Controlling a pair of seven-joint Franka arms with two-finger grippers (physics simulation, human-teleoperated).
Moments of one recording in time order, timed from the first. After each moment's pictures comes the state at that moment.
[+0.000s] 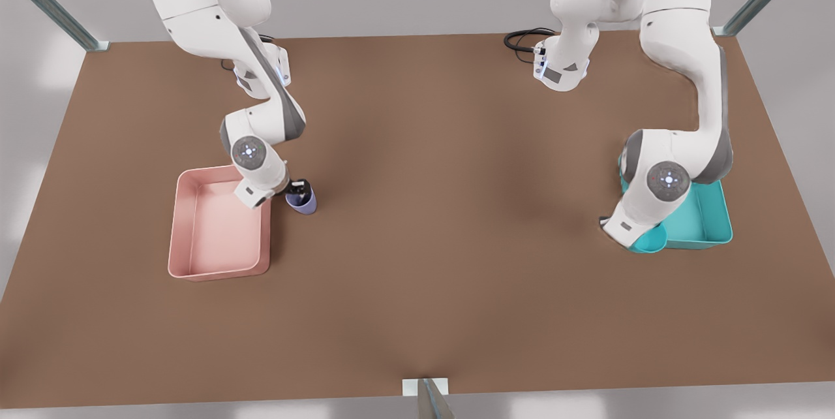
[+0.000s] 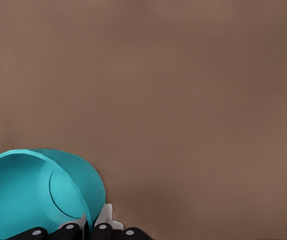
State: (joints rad) left arm -0.03 0.31 -0.02 -1.71 0.24 2.00 -0.18; right arm 0.22 0.17 0.12 -2.28 -0.07 2.34 0.35
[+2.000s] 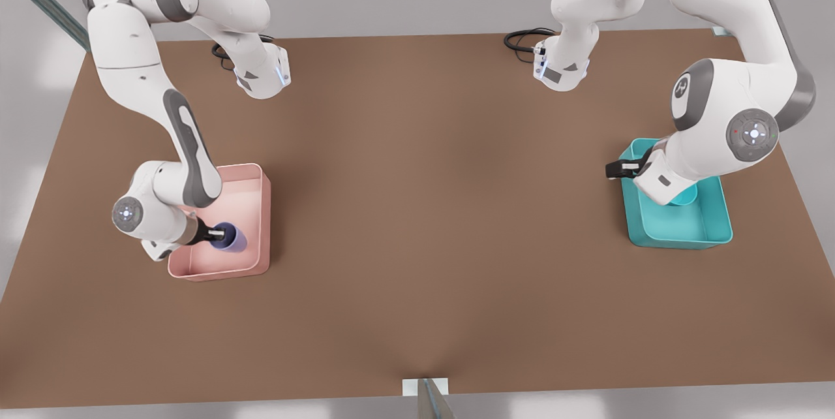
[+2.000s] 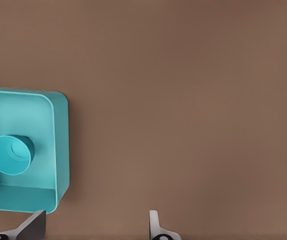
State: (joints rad) left arm 0.09 0.26 -0.25 -1.38 0.05 1.38 -0.15; right arm -0.19 0.45 0.11 -1.95 0.05 2.29 -0.08
